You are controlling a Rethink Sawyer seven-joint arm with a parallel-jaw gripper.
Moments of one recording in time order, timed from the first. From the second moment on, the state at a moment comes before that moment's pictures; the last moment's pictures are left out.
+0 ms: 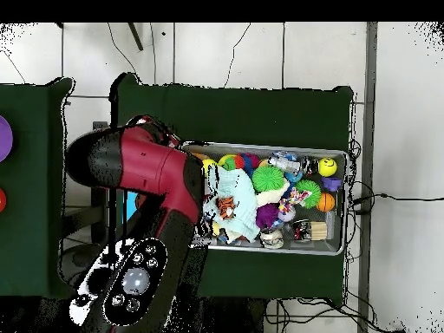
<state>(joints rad) 0.36 -0.39 -0.59 1.27 0.52 0.52 2.18</state>
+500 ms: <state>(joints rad) 0.34 -0.38 -0.57 1.27 0.52 0.49 2.18</state>
